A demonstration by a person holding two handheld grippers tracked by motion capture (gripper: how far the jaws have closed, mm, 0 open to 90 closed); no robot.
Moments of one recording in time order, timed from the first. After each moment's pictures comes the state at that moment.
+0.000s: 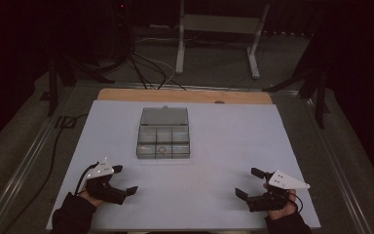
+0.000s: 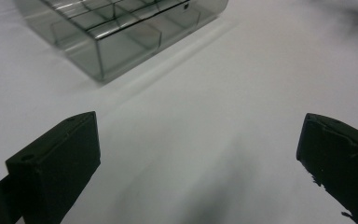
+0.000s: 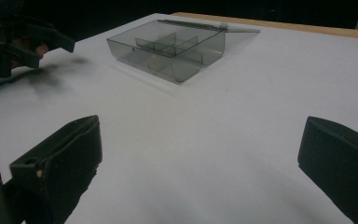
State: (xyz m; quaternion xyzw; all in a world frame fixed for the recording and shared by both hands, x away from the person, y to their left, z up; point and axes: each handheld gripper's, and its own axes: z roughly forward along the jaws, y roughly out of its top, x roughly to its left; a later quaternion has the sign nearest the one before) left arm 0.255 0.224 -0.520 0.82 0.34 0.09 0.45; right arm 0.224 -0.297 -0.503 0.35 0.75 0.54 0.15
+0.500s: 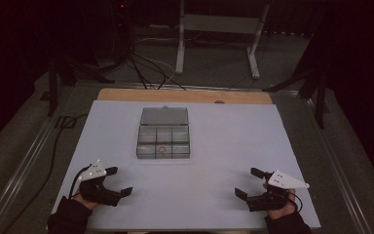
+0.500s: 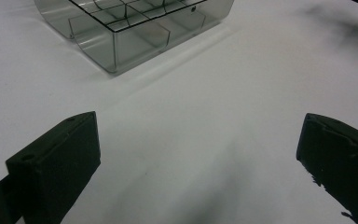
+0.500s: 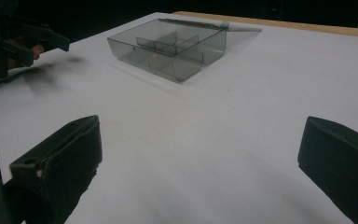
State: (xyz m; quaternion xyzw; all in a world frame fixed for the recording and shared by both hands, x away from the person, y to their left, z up) left arm 0.250 0.236 -0.521 0.80 0.35 0.08 0.47; right arm 0.225 -0.296 -0.503 0.35 0.75 0.54 0.15
